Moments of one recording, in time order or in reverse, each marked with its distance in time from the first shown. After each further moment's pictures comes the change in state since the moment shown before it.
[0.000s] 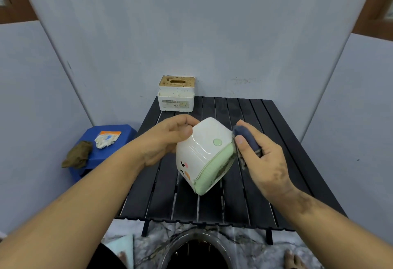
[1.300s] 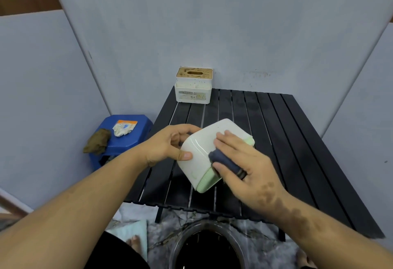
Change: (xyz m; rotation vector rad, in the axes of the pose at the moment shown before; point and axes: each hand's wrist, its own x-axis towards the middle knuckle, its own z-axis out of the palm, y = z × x) left_hand -0.034 -0.035 -0.027 0.118 0.006 -0.020; right_hand -0.026 0.005 0.046 -0.383 -0.280 -0.338
